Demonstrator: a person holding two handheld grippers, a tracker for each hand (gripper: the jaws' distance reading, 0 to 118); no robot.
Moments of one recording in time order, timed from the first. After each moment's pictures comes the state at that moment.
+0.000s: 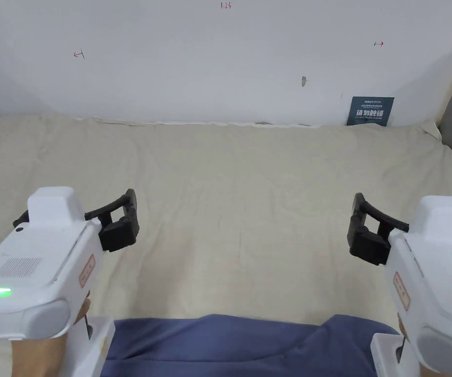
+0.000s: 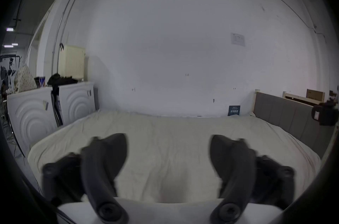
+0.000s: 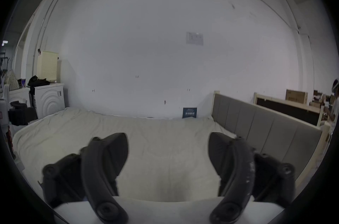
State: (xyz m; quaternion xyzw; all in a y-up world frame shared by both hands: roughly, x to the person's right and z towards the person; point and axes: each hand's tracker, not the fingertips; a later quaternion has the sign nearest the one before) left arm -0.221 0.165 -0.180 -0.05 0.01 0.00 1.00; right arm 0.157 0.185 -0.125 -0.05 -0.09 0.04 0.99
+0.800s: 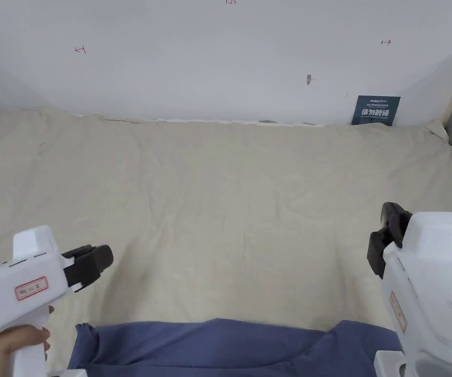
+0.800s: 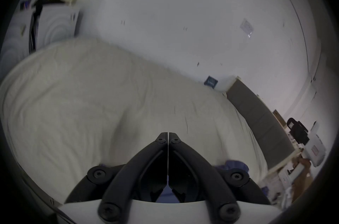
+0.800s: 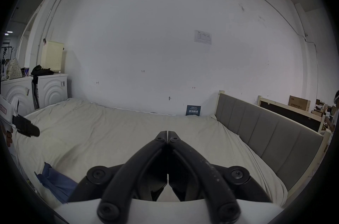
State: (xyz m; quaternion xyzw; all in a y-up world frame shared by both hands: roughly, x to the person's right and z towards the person) left arm -0.320 0.102 -0.218 -0.30 -0.13 0.22 0.92; right arm 0.141 0.168 -0.135 -0.08 -0.07 0.06 0.99
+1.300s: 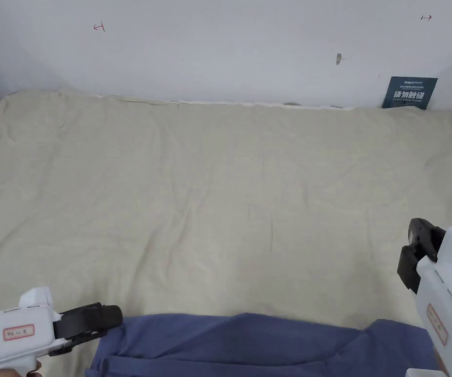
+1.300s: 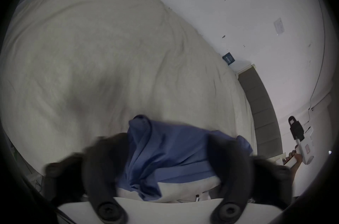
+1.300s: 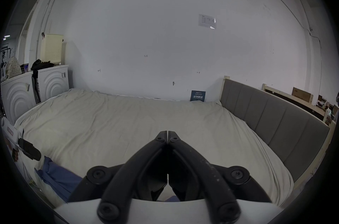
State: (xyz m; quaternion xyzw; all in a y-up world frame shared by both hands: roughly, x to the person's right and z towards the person) left arm -0.396 -0.013 -0.220 -0.44 -0.11 0.30 0.84; right arm 0.132 0.138 -0.161 -0.14 -0.06 0.05 0.99
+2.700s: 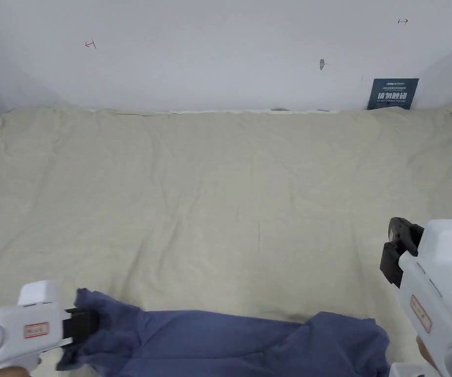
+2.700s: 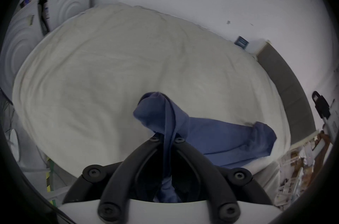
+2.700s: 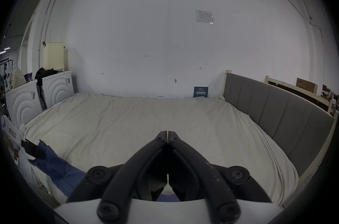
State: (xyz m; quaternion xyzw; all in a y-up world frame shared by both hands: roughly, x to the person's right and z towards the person) left arm -0.335 0.041 -0.205 -0.45 -0.06 0.13 0.88; right arm 0.163 0.141 -0.141 -0.15 -0.04 0.02 0.99
